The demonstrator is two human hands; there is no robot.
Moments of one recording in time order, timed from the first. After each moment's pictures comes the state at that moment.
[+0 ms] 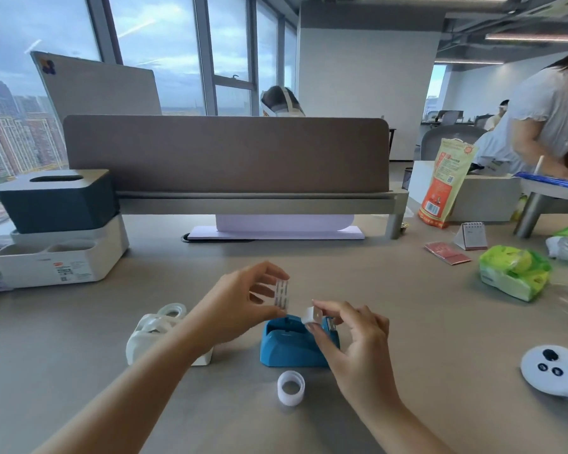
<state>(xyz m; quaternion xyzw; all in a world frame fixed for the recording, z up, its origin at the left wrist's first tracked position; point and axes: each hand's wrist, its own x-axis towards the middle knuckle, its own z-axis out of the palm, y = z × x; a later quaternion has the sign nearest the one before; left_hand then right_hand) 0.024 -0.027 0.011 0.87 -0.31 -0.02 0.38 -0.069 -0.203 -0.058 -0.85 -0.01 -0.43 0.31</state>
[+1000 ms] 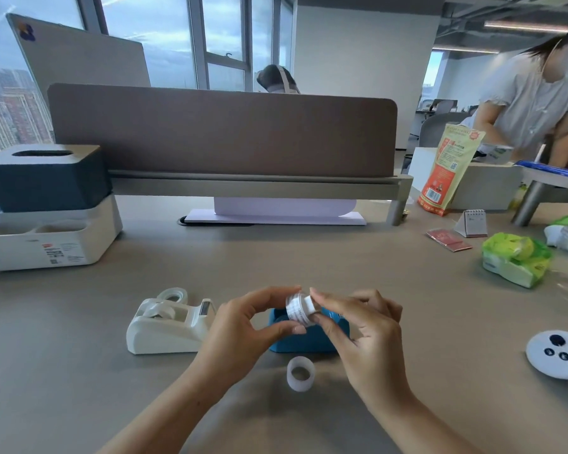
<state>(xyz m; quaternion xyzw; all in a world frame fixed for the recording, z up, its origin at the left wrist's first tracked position) -0.013 -0.017 -0.036 0.81 -0.29 0.03 0.51 -0.073 -0.194 -0.056 -0.83 -0.05 -0.46 0.30</state>
